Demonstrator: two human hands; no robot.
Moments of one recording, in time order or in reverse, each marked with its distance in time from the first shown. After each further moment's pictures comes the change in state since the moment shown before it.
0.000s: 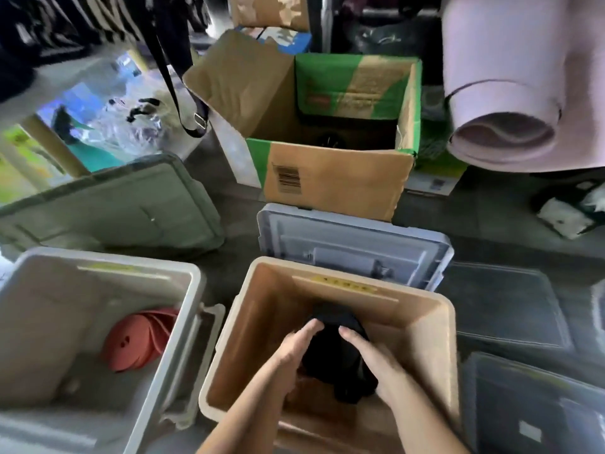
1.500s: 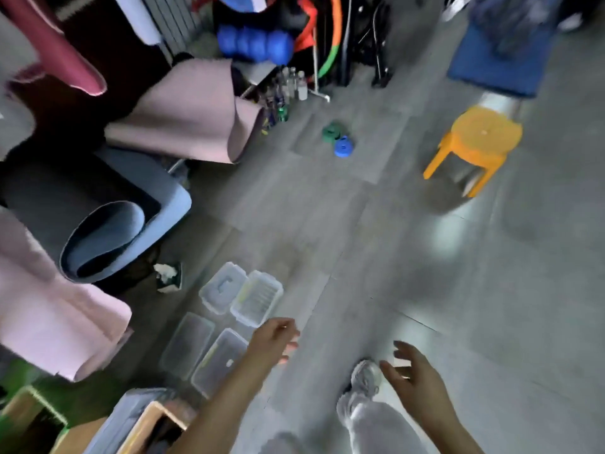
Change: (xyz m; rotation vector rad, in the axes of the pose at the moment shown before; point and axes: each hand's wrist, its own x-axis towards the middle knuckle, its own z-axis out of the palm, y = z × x) left_hand -0.803 -0.047 0.466 1.227 -0.711 0.343; right_hand -0.896 0.139 -0.398 0.512 1.049 -0.020
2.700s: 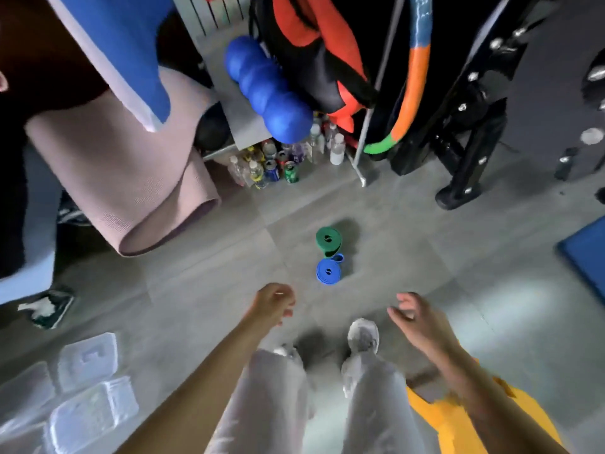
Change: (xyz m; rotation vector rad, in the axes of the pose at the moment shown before) left_hand 0.665 0.632 0.214 -0.288 0.334 -0.153; right_hand 0.977 -0.434 -0.282 -0.590 -0.356 -0.294
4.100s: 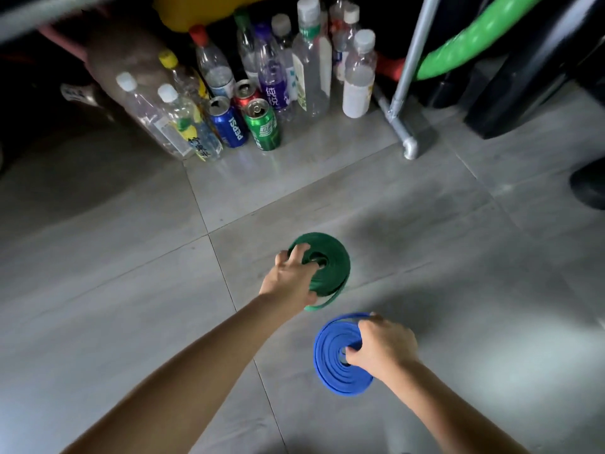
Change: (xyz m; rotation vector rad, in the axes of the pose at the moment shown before) left_hand 0.594 -0.154 0.136 1.105 0.081 0.466; right_hand 0.478 0.156 0.327 -0.752 -0.154 -0.279
